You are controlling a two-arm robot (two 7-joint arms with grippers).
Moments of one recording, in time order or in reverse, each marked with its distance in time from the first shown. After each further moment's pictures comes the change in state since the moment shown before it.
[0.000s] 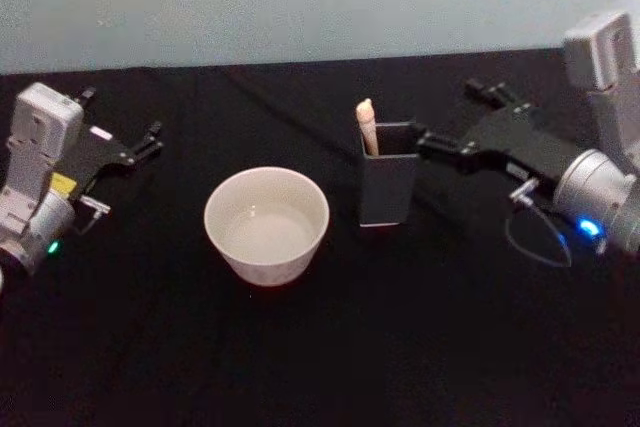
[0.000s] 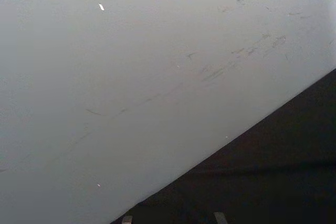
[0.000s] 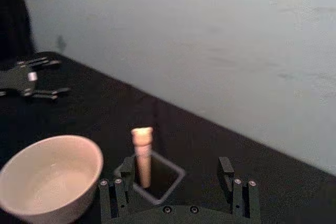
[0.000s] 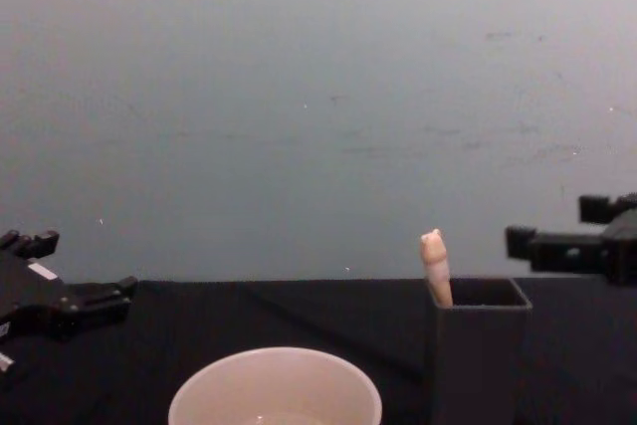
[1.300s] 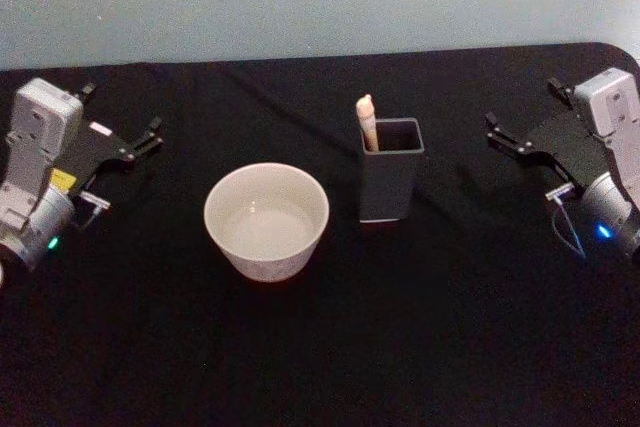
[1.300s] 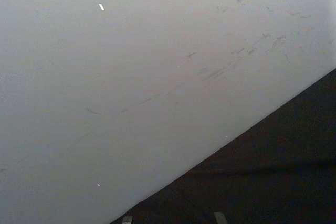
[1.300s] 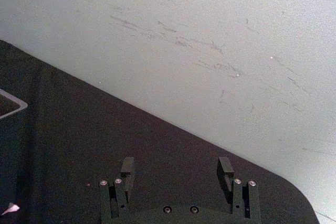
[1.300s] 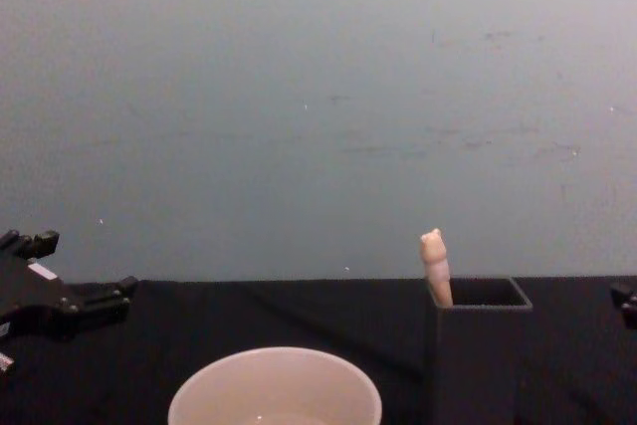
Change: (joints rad) left arm 0.000 0.000 0.000 0.000 0.000 0.000 0.000; right arm 0.096 -0.020 -0.099 0.395 -0.222 -0.347 -0.252
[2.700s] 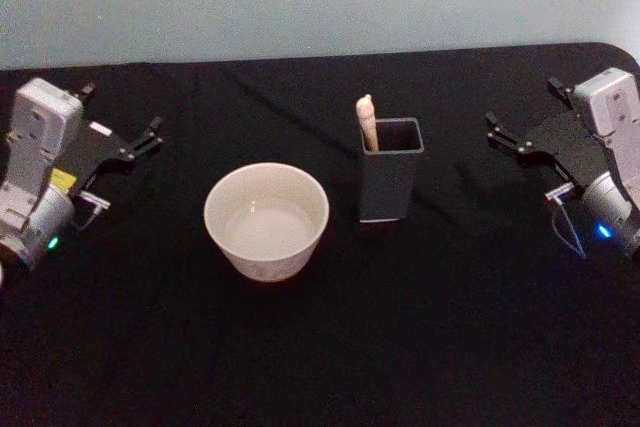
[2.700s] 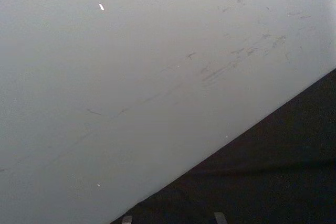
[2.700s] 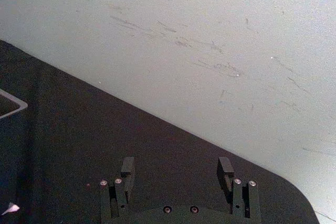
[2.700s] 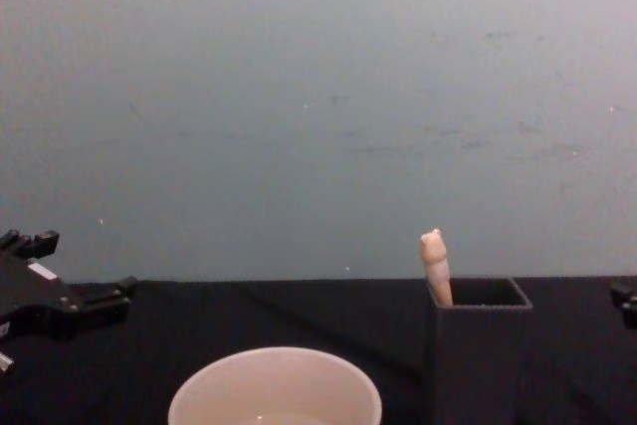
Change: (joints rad) left arm 0.000 0.000 0.000 0.000 0.000 0.000 0.000; right arm 0.000 0.000 0.000 0.000 0.000 0.000 0.000
